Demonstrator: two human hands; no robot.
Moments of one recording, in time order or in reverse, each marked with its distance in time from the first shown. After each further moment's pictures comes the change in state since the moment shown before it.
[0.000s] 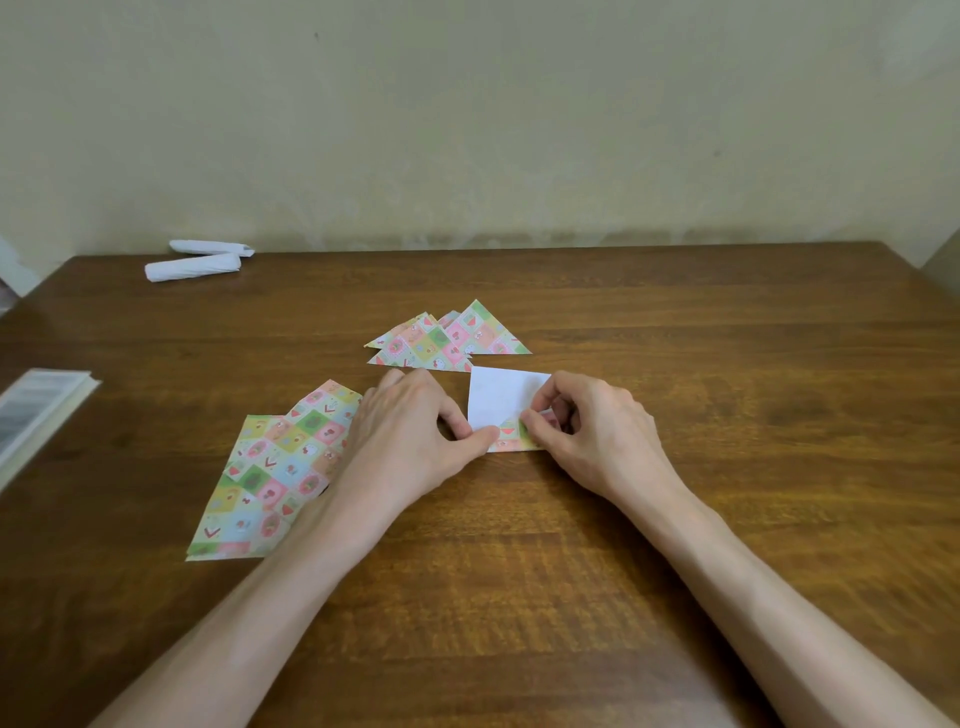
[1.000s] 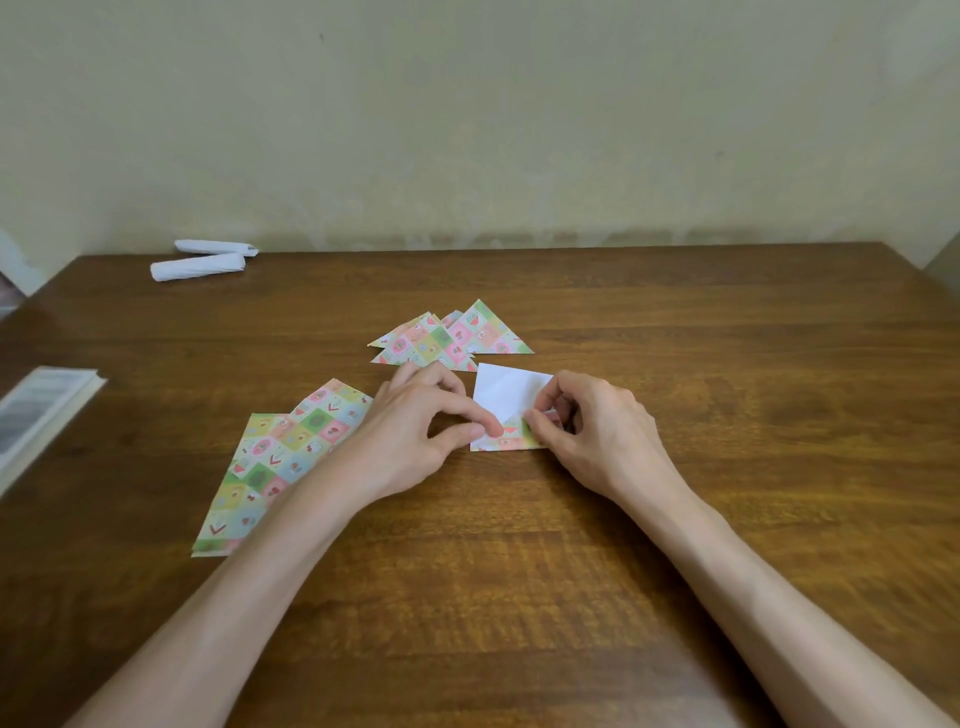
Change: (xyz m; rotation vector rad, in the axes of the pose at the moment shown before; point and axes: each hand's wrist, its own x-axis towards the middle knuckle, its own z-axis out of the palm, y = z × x) left_hand 0.009 -0.025 0.001 -0.238 -0.167 0.246; right_hand 0.000 0.001 0.000 0.014 -0.007 -0.009
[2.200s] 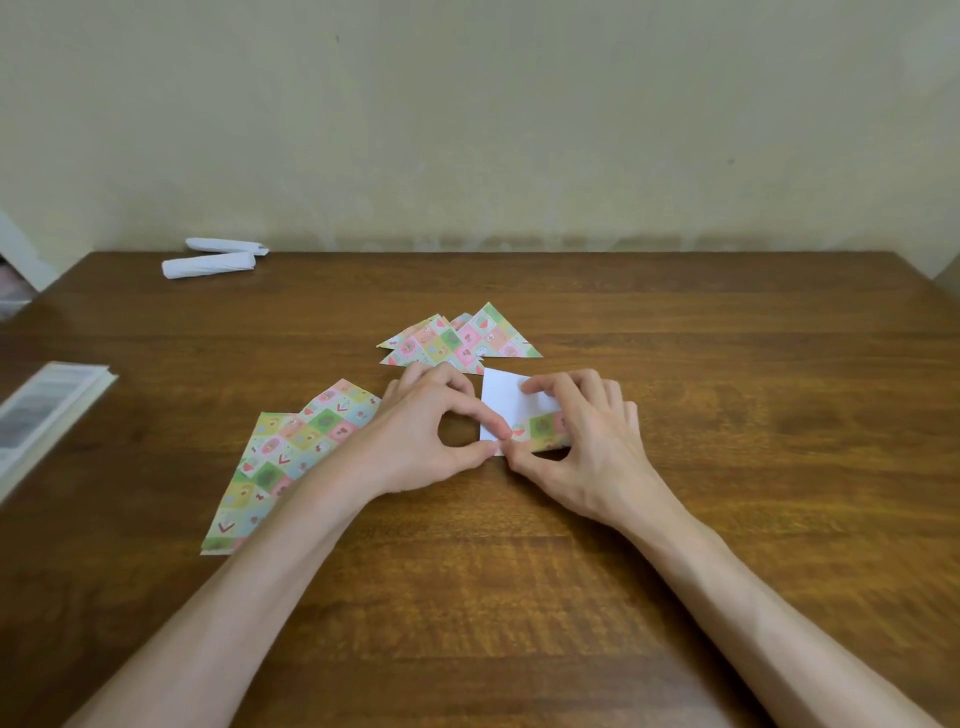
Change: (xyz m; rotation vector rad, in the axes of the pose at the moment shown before) left_hand 0.002 -0.002 -0.003 -0.016 -0.014 -0.019; right_hand -0.006 0.000 0.024 -0.030 0.053 -0.137
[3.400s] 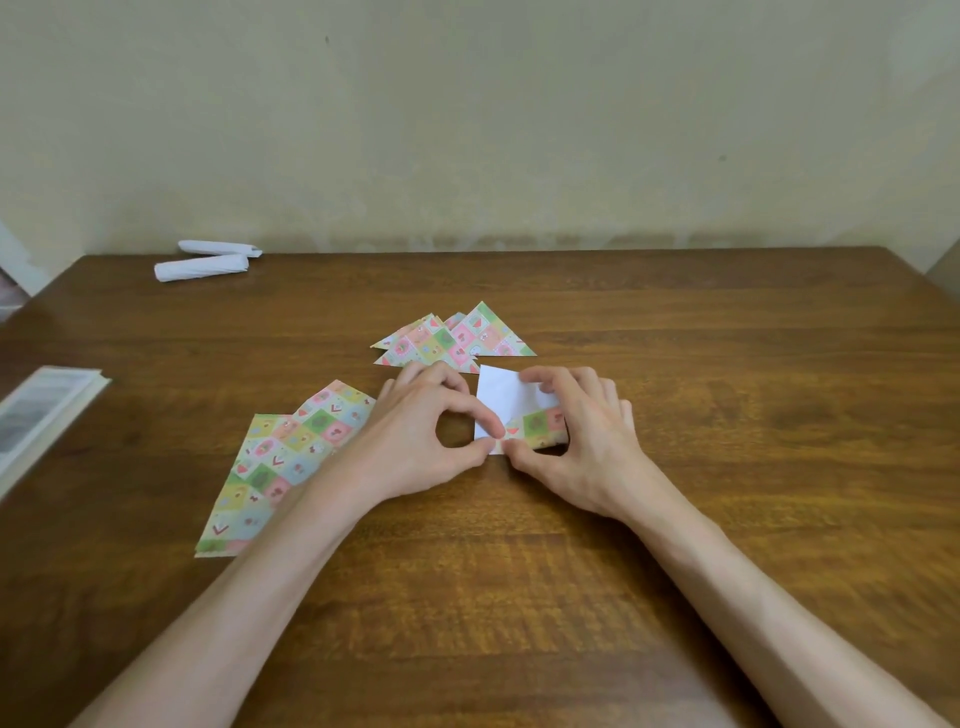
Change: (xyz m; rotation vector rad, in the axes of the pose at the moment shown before) left_hand -0.001 0.005 0.006 0.070 0.074 0.014; right_hand 0.000 -0.001 -0.010 0.076 -0.048 0.005
